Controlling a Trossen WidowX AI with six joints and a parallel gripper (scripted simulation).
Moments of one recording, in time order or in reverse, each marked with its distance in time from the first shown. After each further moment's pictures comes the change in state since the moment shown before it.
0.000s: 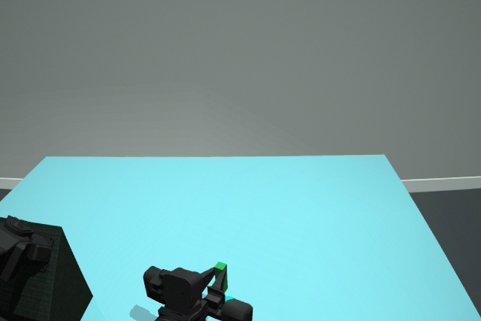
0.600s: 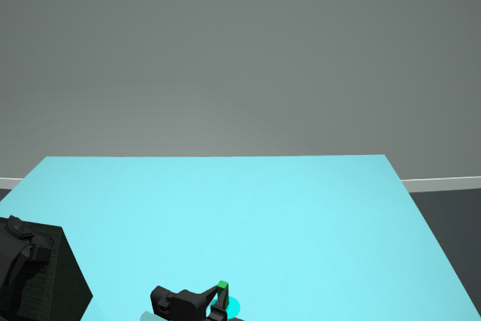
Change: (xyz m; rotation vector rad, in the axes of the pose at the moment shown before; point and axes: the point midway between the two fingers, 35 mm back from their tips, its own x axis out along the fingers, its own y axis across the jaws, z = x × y) arm 0.008 0.002 -0.056 0.003 -0.003 0.005
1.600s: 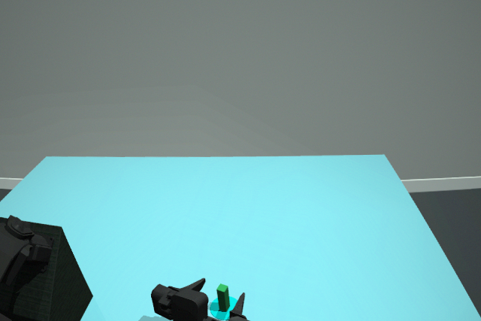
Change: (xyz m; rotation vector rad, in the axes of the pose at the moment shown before) arm -0.002 -0.005 0.008 -0.002 0.003 -0.005
